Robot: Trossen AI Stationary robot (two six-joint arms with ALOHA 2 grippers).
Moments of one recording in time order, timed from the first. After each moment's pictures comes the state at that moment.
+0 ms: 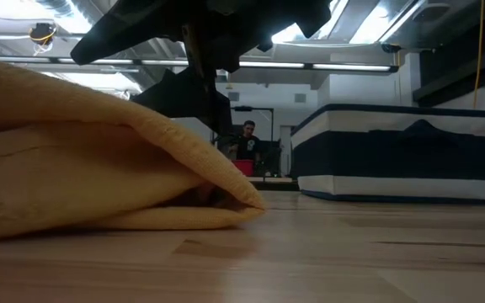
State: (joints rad) left arm -0.93 2.07 1.51 -1.10 -0.48 -1.85; right arm 0.27 2.17 1.58 -0.05 -0.20 0.62
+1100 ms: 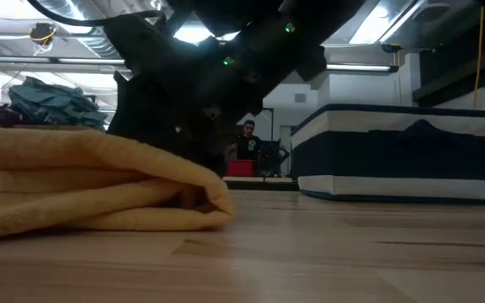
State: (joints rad) left arm -0.98 2.07 1.69 -1.28 -0.65 -1.95; right arm 0.27 2.31 1.58 -0.03 -0.01 0.47
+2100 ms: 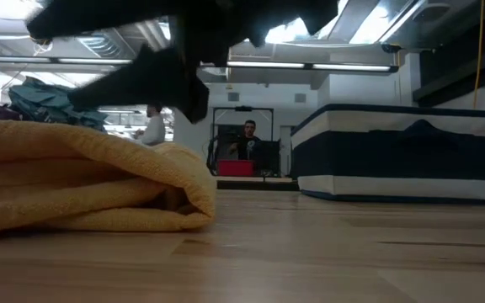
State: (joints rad) left arm -1.01 2.12 1.69 -1.02 -0.59 -1.86; right arm 0.32 2.20 1.57 0.06 -0.17 0.40
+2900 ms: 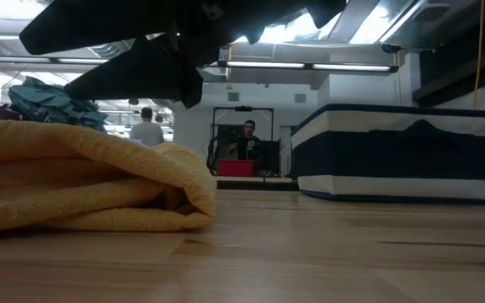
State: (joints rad) left arm -1.00 2.12 1.69 -1.01 -0.53 -1.76; right arm 0.35 2.21 1.57 0.11 0.01 0.25
